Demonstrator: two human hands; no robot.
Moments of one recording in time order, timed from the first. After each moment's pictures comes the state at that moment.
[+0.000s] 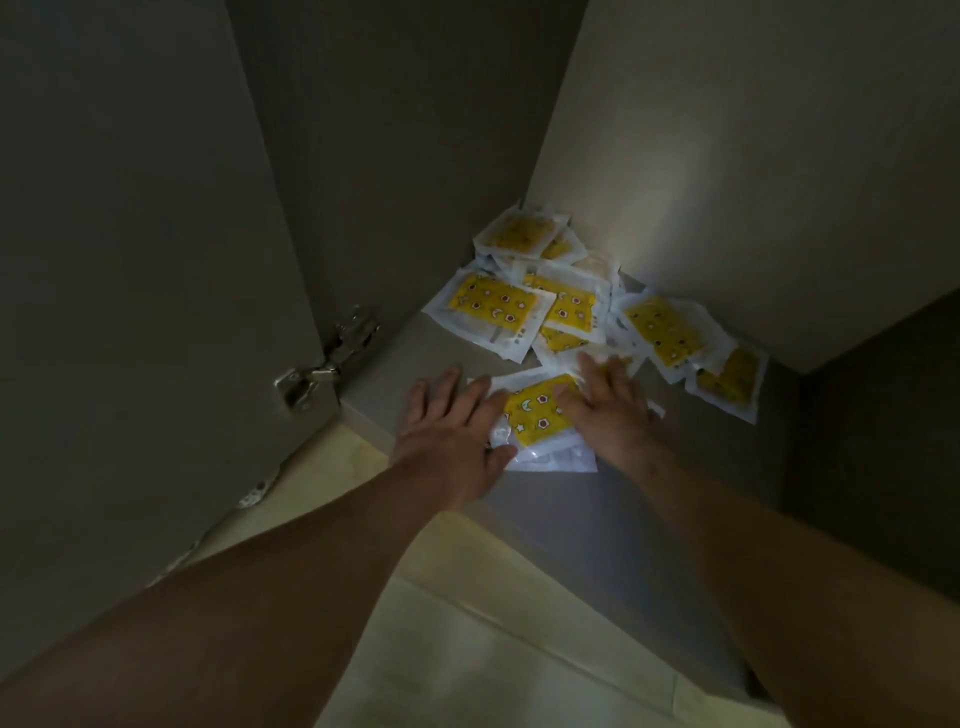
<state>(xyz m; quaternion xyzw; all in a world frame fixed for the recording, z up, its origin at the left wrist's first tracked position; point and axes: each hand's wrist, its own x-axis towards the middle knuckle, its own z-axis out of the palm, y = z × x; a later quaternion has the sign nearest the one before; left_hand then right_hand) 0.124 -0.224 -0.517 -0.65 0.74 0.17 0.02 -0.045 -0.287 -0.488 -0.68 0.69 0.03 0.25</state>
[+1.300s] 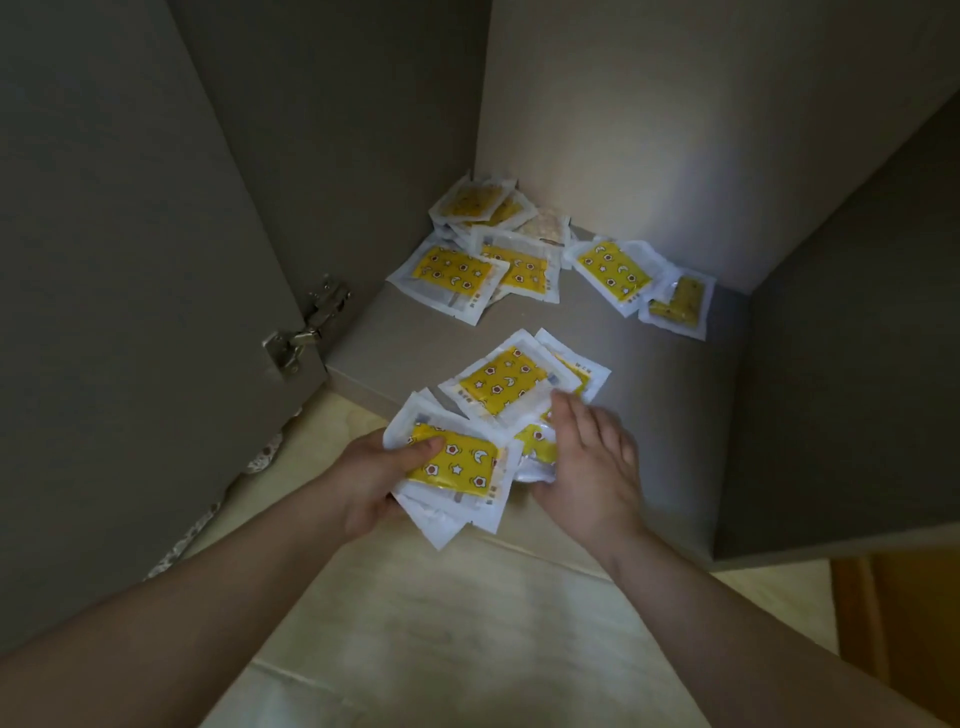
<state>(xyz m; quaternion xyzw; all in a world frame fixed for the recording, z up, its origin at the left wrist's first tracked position) 0.150 -0.146 -0.506 -0.59 0.20 0.70 -0.36 -0.054 -0.153 -0.492 -0.73 0.67 0.02 0.14</state>
